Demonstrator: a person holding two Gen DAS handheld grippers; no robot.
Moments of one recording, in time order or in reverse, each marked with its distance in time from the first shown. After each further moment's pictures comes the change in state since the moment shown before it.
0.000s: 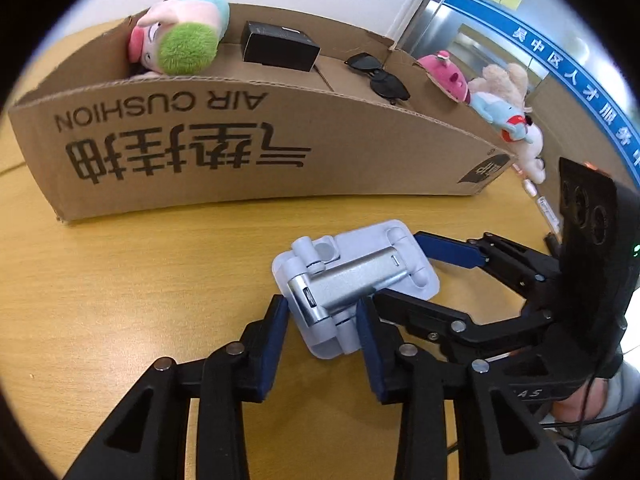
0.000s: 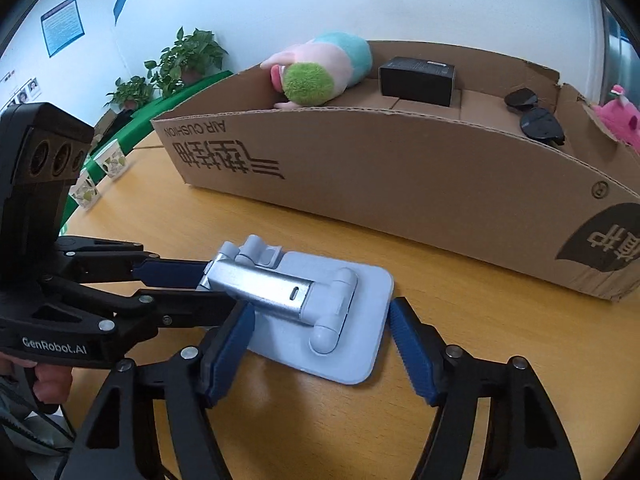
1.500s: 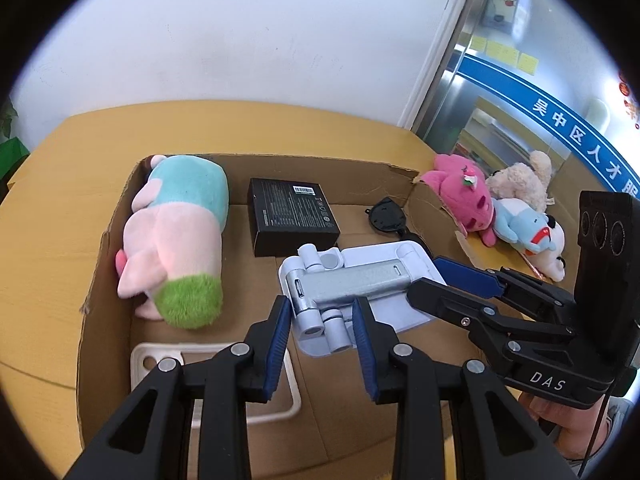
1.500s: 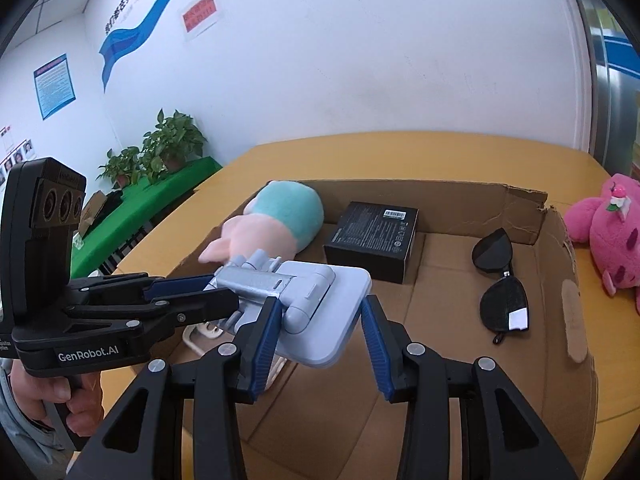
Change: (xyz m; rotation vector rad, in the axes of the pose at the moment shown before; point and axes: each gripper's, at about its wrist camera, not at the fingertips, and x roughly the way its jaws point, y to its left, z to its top) left arm -0.021 0.009 0.188 0.012 -0.221 0.076; right arm -0.025 -0.073 0.175 0.065 -0.224 0.001
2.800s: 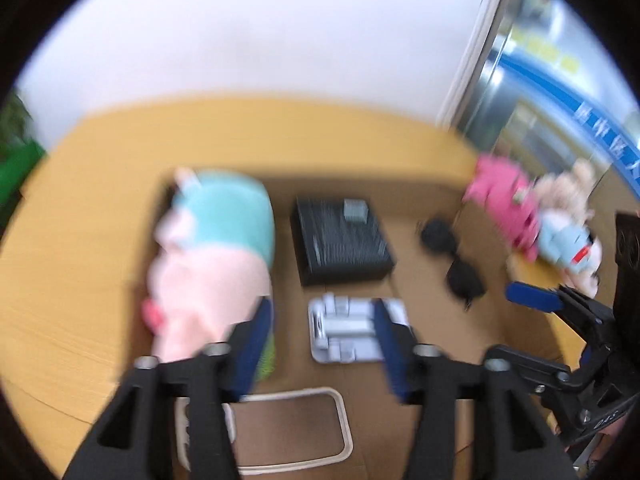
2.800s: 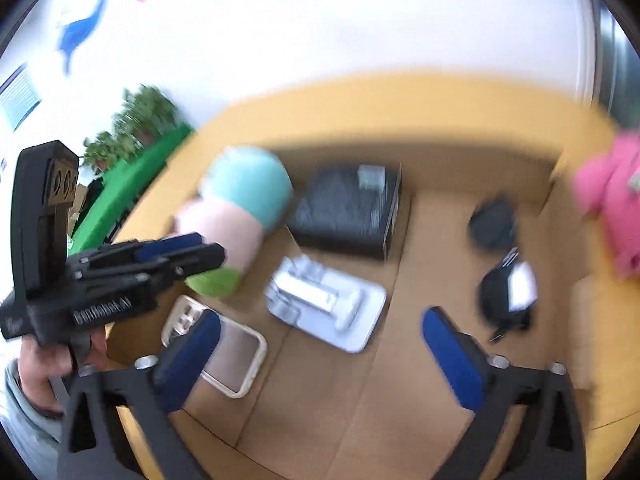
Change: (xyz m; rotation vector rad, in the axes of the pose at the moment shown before) left arm 0.000 0.027 0.033 -0.004 -0.020 0.108; right arm 0.019 -0.024 0.019 0.055 0.162 -0.025
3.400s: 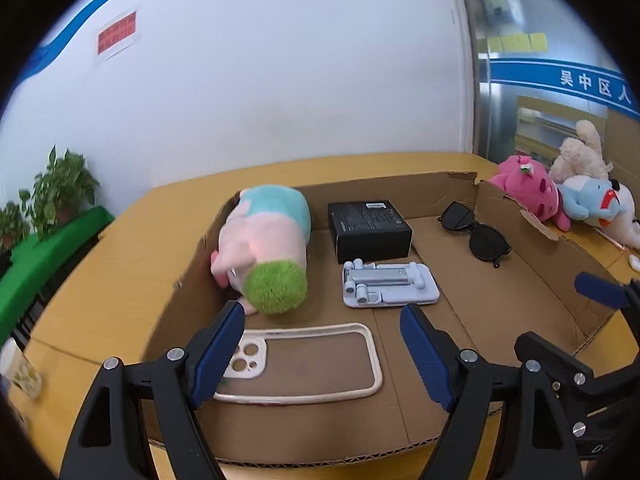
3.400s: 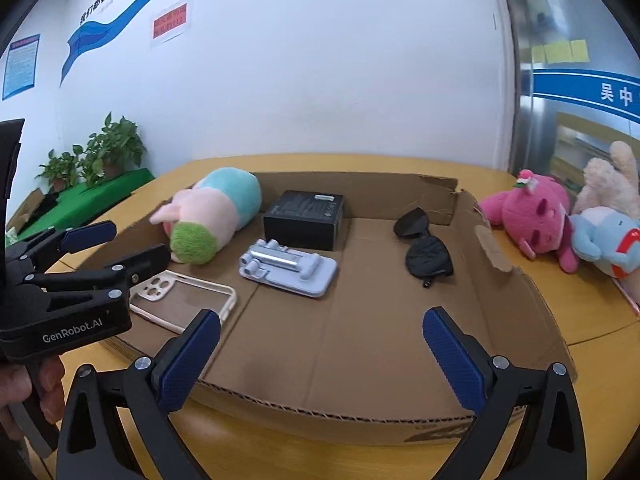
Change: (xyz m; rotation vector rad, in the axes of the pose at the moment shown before) left arm -0.028 -0.042 -0.117 0.132 -0.245 0.254; right arm -0.028 0.038 -0.128 -0.055 -0.315 -0.297
